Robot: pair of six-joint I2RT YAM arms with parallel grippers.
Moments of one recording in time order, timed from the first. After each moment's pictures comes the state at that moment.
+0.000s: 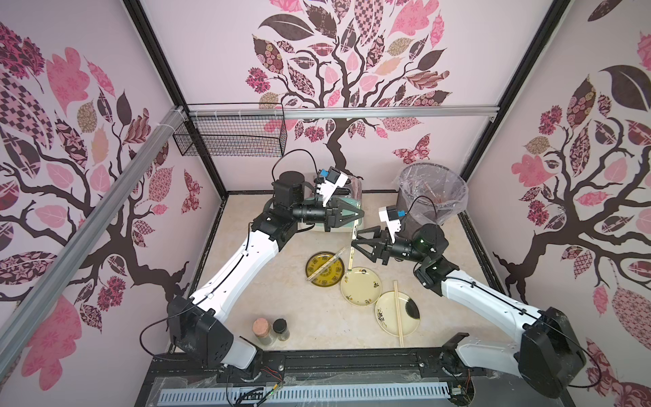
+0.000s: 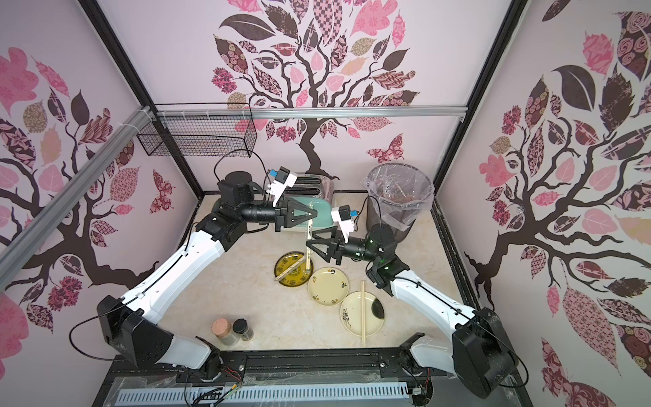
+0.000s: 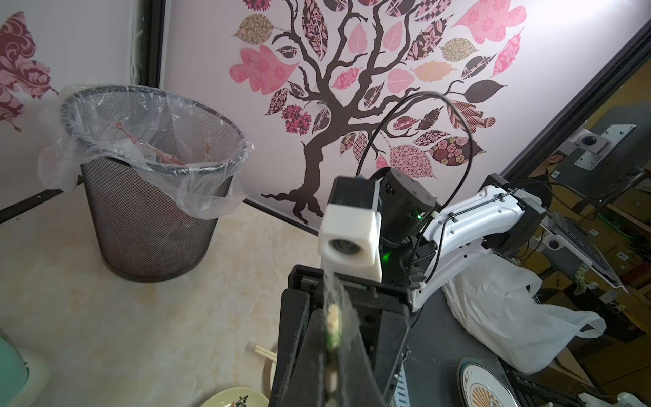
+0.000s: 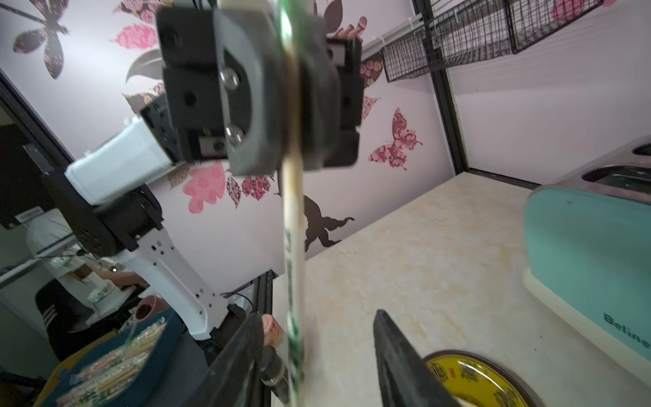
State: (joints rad) left arm -0.48 1.47 1.48 -0.16 1.03 -0.28; right arm 0.54 1.22 0.71 0.63 -0.81 0.53
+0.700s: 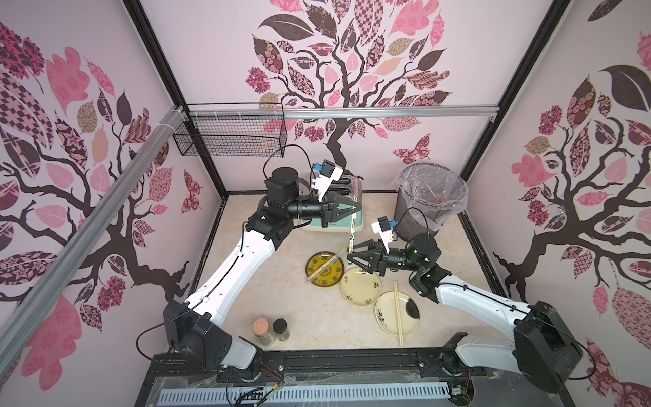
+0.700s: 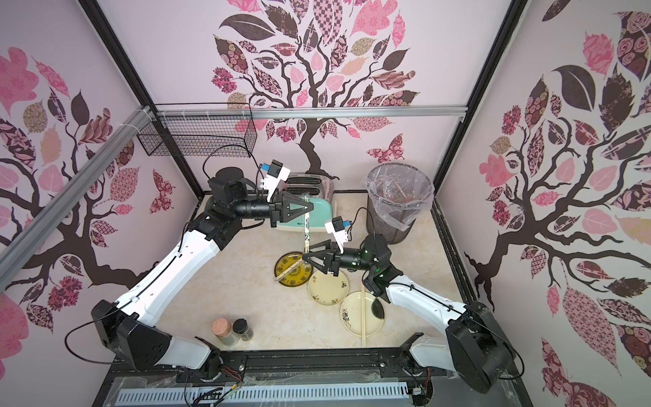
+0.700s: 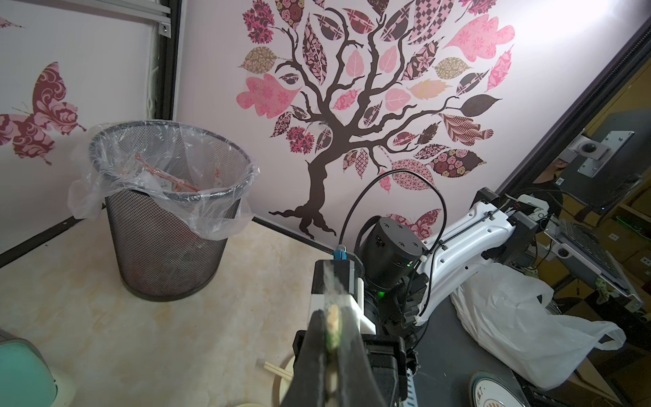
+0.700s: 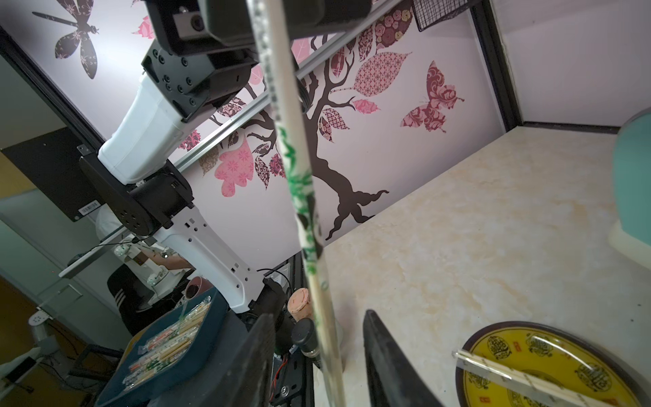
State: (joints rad) left arm -0.47 1.46 1.50 -0.11 1.03 -0.30; right arm 0.60 1.26 0.67 0.75 -0.86 0.64
